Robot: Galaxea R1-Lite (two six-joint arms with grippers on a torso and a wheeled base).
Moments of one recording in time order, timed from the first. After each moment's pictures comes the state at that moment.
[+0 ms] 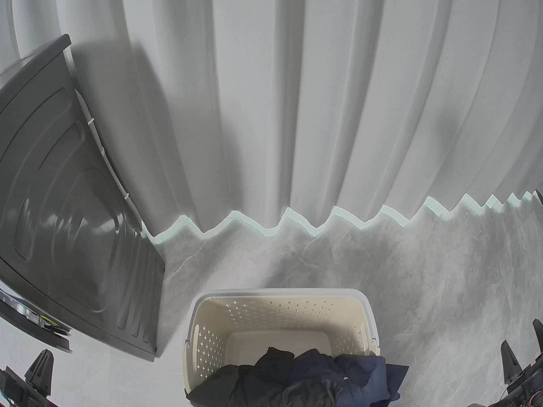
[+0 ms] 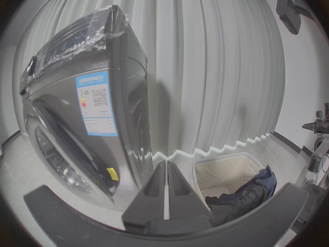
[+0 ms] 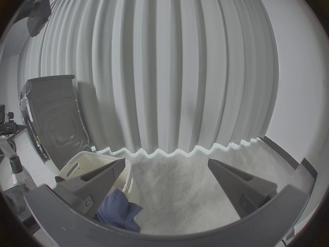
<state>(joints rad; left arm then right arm) 0.00 0.02 -0.02 0.00 -0.03 0.00 0.00 0.02 -0.02 0.01 0.02 -0.01</state>
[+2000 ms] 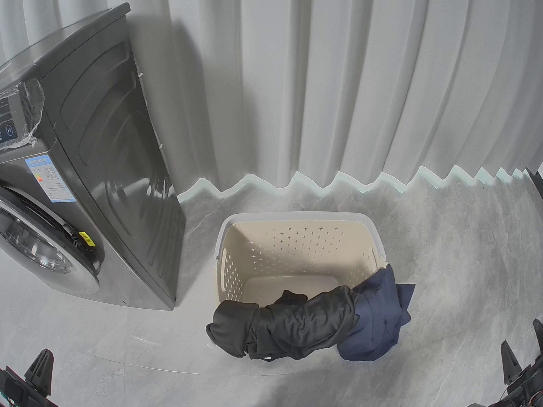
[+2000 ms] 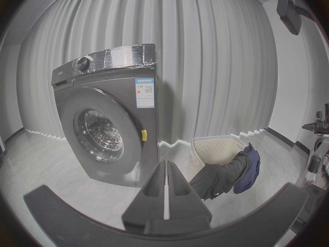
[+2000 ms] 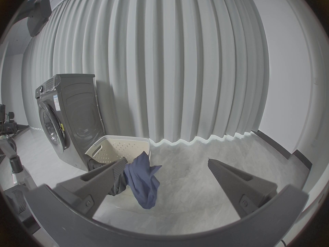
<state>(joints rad) 0.00 0.02 -0.02 0.00 -0.03 0.00 0.00 0.02 -0.02 0.01 0.02 -0.01</state>
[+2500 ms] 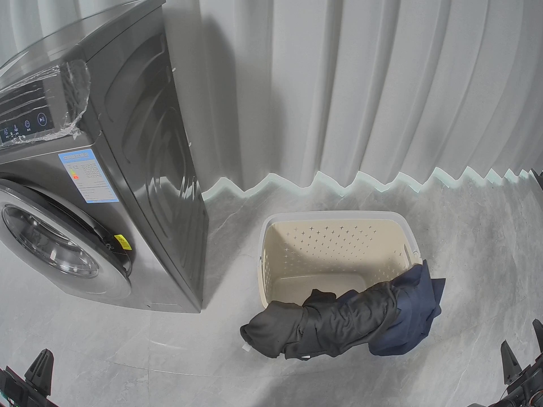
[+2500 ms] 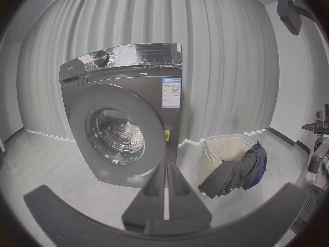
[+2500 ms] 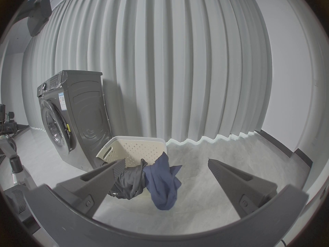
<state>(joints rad) 0.00 0.02 -0.02 0.00 -0.03 0.00 0.00 0.02 -0.02 0.01 0.02 -0.01</state>
